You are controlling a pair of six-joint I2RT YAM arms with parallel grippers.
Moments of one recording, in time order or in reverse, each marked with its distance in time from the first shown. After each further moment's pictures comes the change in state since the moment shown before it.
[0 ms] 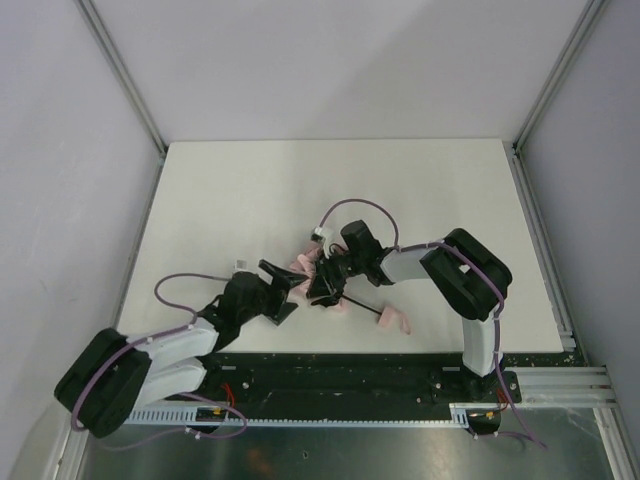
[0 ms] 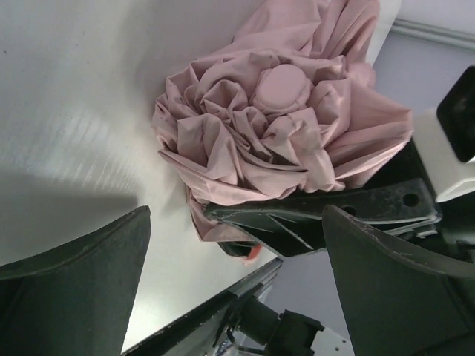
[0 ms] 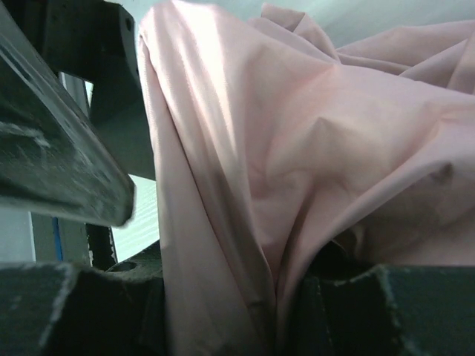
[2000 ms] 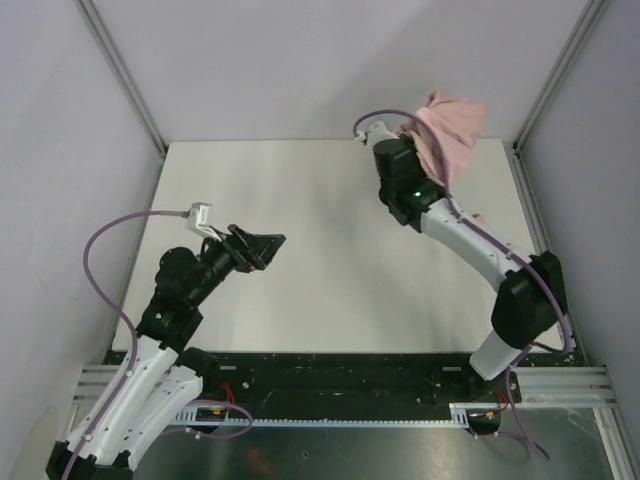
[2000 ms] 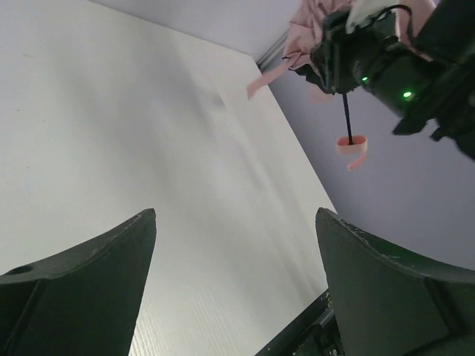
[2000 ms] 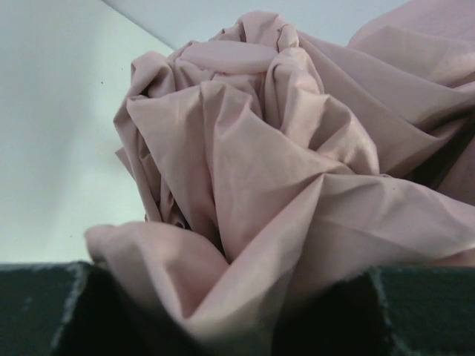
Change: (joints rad) left arm 0.177 -0.460 0.412 -0.340 0.146 0.858; right arm -0.173 -0.353 0.486 -0.550 1.545 -0.748
